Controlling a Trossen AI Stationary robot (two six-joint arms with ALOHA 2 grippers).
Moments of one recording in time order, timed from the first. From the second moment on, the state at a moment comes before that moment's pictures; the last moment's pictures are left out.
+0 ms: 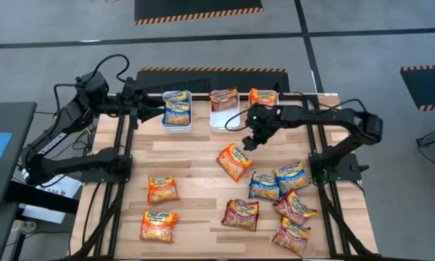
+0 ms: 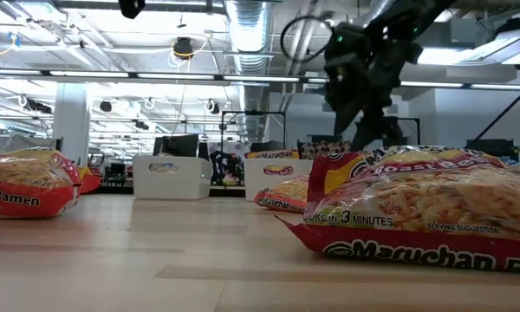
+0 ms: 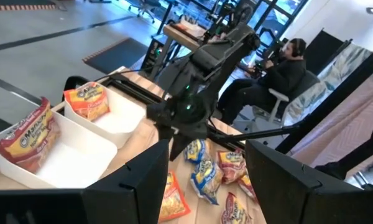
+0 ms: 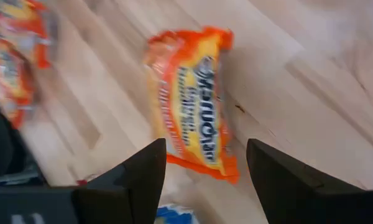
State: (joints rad) left arm 0.66 0.80 1.10 -0.40 0.53 -0.43; right arm -0.37 1.51 0.99 -0.56 -0.39 0.60
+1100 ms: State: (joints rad) left arm 0.65 0.80 1.10 -0.46 0.51 -0.40; right arm -0.26 1.74 0.99 -0.45 -0.45 0.68
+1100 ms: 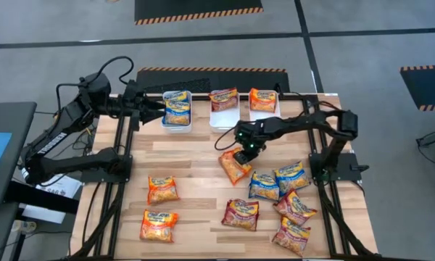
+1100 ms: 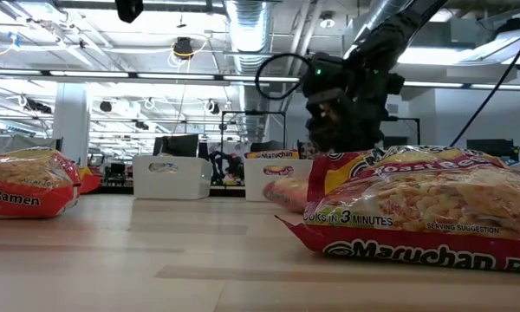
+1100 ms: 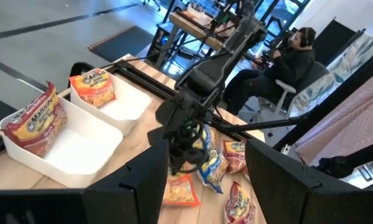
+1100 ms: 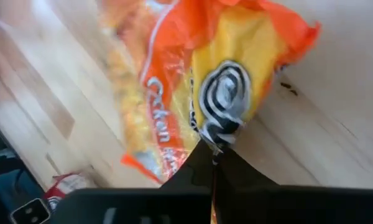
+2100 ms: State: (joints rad) left arm 0.65 0.80 1.10 -0.46 0.37 -0.40; right arm -0.55 1.18 1.04 -0.53 -0.19 0.23
